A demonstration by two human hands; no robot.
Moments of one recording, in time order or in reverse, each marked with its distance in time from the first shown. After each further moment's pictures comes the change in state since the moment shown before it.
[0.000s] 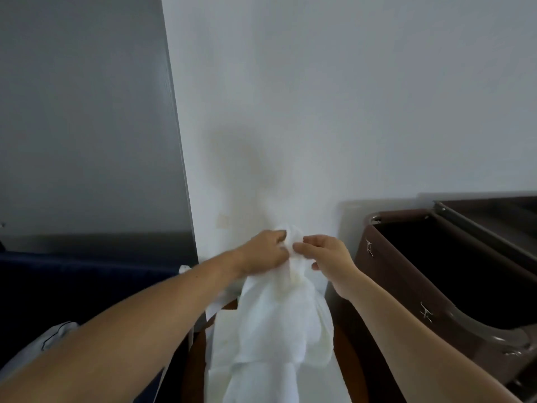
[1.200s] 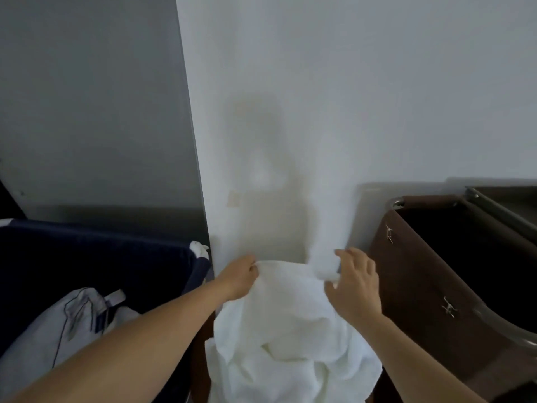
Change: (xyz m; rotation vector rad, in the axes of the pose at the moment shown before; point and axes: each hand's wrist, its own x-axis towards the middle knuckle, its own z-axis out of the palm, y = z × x) left_hand -0.007 -0.139 0.028 0.276 0.110 -0.303; right_hand 0.002 0.109 -0.004 -1.002 0.240 -0.244
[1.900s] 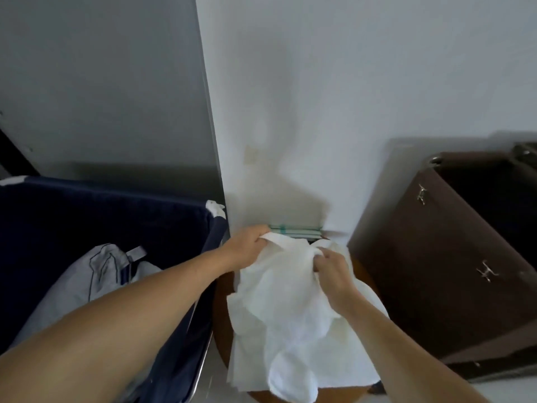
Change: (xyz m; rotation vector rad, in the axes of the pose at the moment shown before) left_hand -0.016 -0.036 -0.010 -0.133 -0.085 0.051; right_hand -0.035 -0.078 0.049 0.865 -0.322 0.414
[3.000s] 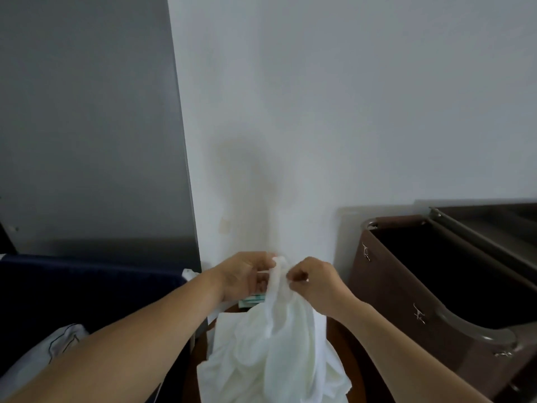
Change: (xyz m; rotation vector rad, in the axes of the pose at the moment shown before) left_hand -0.026 0.127 -0.020 -0.900 -0.332 -0.022; right_hand -0.020 -0.080 -0.099 -0.617 -0.034 -0.549
